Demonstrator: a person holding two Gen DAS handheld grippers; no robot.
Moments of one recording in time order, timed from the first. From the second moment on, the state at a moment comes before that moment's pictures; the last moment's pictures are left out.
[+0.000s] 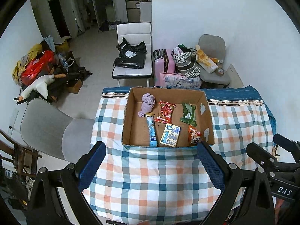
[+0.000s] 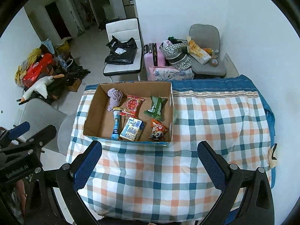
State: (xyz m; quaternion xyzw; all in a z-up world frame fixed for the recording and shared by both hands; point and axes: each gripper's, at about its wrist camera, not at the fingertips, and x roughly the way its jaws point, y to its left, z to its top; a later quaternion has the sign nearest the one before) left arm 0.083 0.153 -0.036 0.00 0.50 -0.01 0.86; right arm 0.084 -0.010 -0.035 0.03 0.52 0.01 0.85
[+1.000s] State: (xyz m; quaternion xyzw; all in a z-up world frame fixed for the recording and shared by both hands) left arm 0.072 0.158 -0.021 0.00 0.49 -0.01 0.87; right arm 0.079 -0.009 -0.012 0.02 0.50 0.00 0.87
